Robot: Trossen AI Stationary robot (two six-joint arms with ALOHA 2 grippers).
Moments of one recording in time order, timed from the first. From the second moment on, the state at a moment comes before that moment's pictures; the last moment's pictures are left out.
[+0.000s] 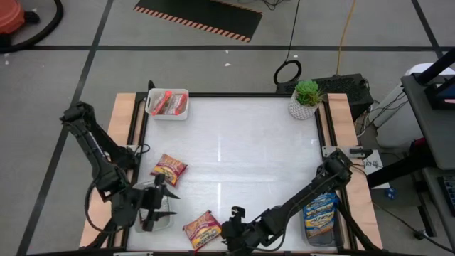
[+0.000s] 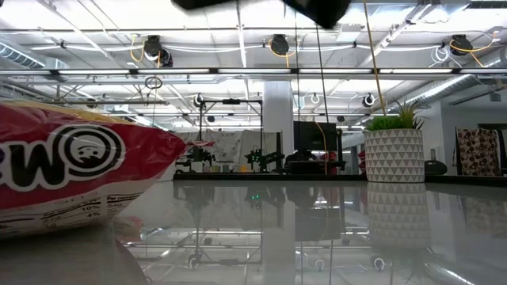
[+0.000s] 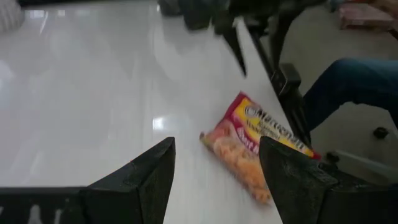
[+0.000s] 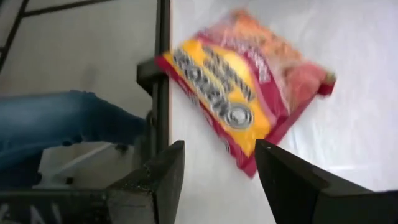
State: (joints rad) left arm -0.97 1.19 0.91 -0.49 -0.63 -0.54; right arm 0.64 2.15 1.73 -0.44 0.29 0.67
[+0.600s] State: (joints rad) left arm -0.89 1.19 0.91 -0.41 -0.63 -0.40; right arm 0.58 2.18 1.47 -0.09 0.12 0.74
